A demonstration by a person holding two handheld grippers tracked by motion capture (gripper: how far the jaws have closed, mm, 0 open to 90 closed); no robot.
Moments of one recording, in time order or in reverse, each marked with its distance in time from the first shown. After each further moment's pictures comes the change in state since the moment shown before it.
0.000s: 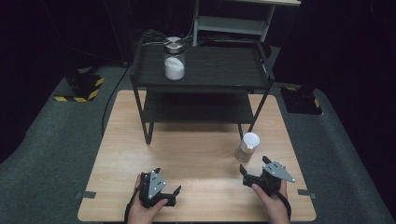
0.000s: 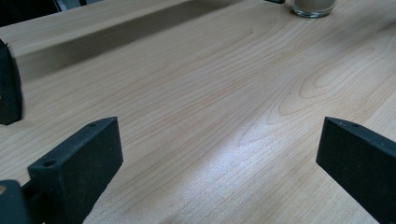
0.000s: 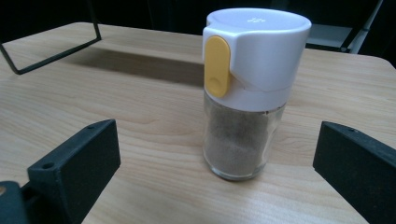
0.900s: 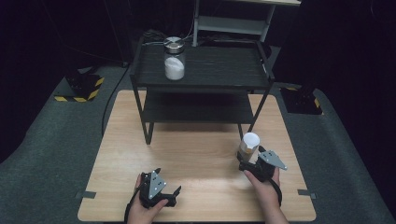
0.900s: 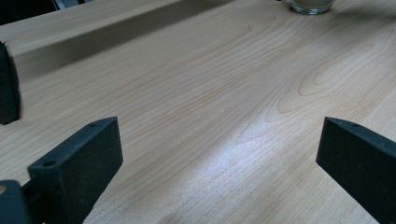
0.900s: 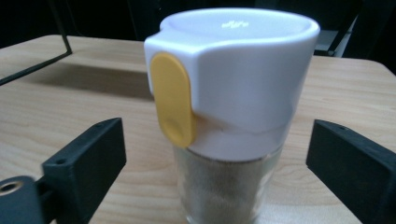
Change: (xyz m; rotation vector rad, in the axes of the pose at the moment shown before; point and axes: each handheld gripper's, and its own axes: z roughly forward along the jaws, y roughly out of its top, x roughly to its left) left arm 0.000 0.001 0.000 0.010 -0.004 0.002; right arm -0.001 -0.003 0.046 -0.042 -0.061 0.036
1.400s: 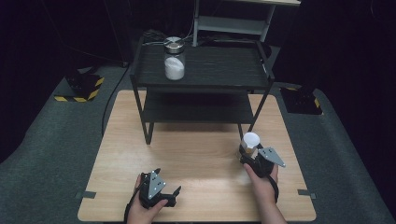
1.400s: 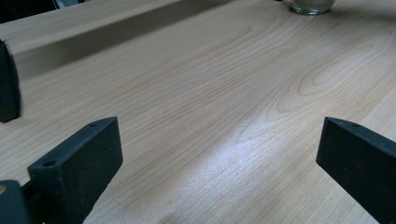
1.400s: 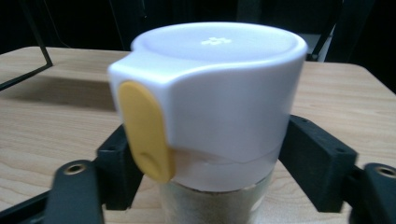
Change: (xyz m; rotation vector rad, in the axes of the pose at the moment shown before) left arm 0.000 -0.001 -0.001 -0.001 -0.003 -0.003; right arm 0.006 0.000 0.011 -0.026 -0.052 0.017
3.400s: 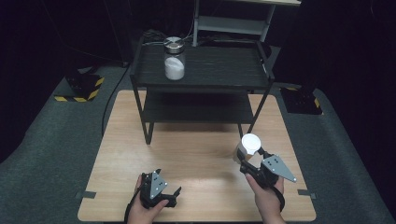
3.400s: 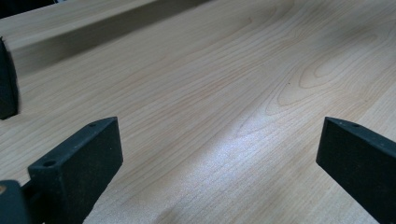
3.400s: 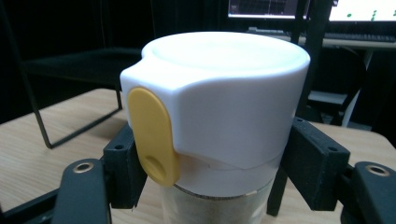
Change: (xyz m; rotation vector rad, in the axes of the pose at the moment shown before) left arm -0.003 0.005 0.002 0.032 0.007 0.019; right arm 0.020 0.031 -0.070 -0.163 0.130 -0.052
